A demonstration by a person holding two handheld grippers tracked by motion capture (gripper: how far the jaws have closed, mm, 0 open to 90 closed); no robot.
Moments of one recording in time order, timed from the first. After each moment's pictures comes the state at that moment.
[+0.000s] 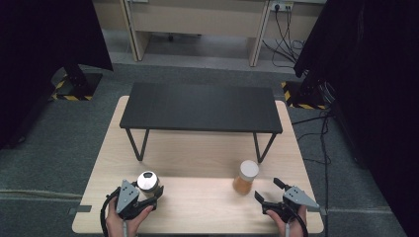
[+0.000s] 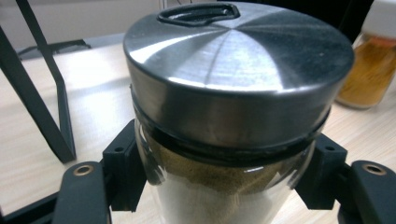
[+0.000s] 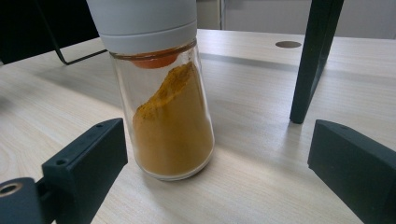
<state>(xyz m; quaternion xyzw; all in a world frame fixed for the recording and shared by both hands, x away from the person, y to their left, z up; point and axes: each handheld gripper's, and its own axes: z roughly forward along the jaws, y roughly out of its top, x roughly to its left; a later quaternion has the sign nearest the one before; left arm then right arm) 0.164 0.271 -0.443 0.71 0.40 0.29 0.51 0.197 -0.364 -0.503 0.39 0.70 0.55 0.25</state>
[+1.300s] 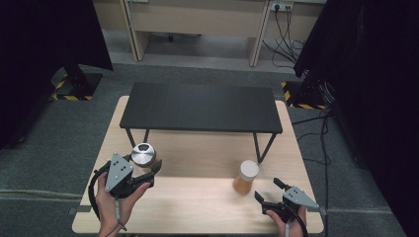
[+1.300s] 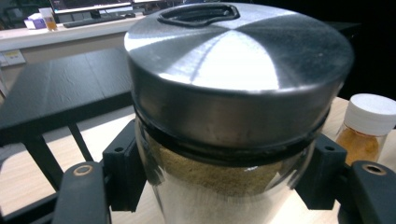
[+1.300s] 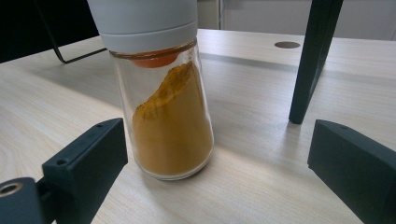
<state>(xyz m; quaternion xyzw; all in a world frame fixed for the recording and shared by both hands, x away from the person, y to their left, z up) 0.181 0.266 -0.350 0.69 0.36 0.34 0.53 0.196 -0.363 -0.503 0.39 0.70 0.55 0.25</state>
